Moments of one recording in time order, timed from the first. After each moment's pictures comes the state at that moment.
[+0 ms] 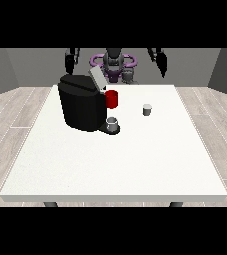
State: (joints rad) left arm 0.00 0.07 0.02 -1.56 -0.02 0.00 -0.01; right arm 0.01 -0.10 0.00 -1.60 0.04 0.00 0.00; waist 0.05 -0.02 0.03
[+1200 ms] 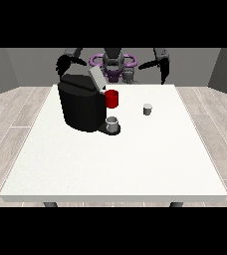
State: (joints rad) left arm -0.19 0.23 0.10 -1.41 -0.06 -0.10 -0.07; right arm -0.02 -0.02 -0.05 -1.58 -0.02 -0.07 -0.07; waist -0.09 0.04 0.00
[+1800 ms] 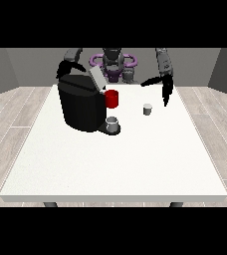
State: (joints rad) left arm -0.40 0.33 0.17 -1.09 -0.11 -0.12 -0.08; right arm -0.13 -0.01 -0.01 -1.58 0.00 -0.12 -0.05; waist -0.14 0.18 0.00
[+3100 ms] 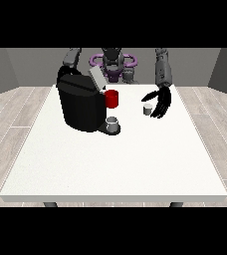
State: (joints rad) left arm -0.57 0.38 0.07 -0.69 -0.41 -0.01 -0.13; right arm -0.22 -0.02 -0.01 -1.44 0.03 -0.15 -0.01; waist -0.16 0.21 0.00
